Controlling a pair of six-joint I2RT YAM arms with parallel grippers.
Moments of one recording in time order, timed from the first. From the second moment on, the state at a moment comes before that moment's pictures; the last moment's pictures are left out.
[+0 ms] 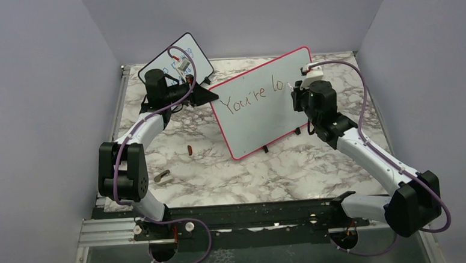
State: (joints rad) left arm -0.12 1.62 1.07 0.42 1.11 -0.52; right arm 0.43 1.20 0.91 0.00 0.27 0.06
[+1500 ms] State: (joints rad) left arm -0.12 1.62 1.07 0.42 1.12 -0.52; right arm 0.43 1.22 0.89 0.00 0.28 0.08
